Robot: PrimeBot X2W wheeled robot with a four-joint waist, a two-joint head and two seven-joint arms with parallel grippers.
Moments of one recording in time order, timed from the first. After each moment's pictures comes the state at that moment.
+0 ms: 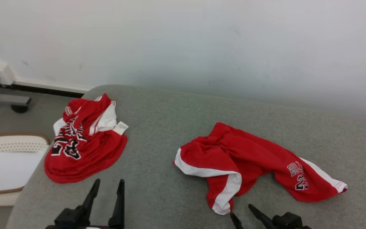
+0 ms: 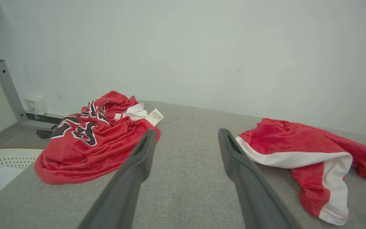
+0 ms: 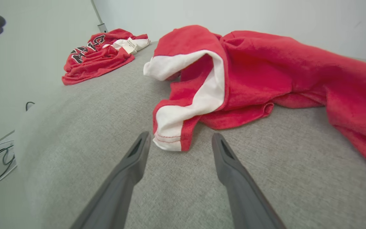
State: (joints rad) left arm -0.02 0.05 -0.07 0.20 -0.14 -0.08 -0.26; right arm -0.23 -0.12 0.67 0.59 0.52 0.13 -0.26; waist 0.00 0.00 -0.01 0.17
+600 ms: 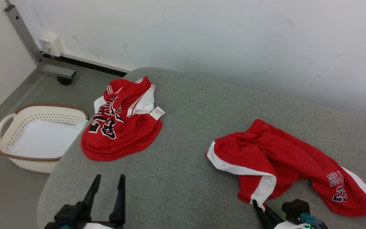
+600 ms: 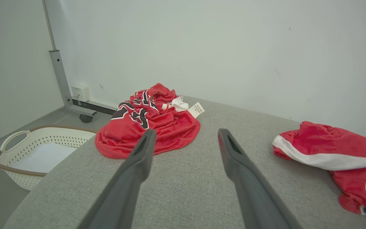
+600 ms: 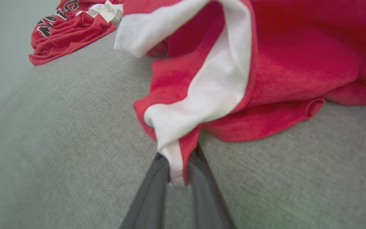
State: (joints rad) left arm -0.04 0.05 -0.09 0.20 -0.16 -0.08 -0.26; right arm -0.36 -0.07 0.58 0.89 0.55 0.13 -0.27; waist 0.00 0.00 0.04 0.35
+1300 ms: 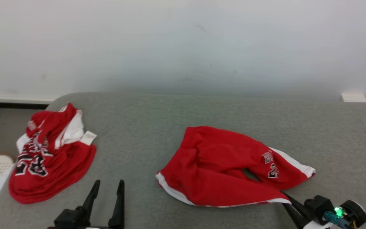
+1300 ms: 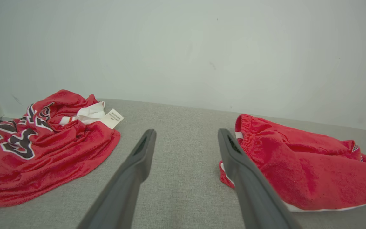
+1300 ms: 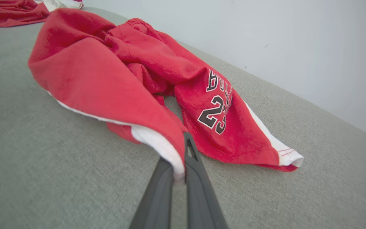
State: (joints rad) left arm -0.02 0.05 -0.07 0.21 -0.16 -0.07 -0.26; right arm -0.30 -0.30 0.60 0.57 0.37 0.13 -0.20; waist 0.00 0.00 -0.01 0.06
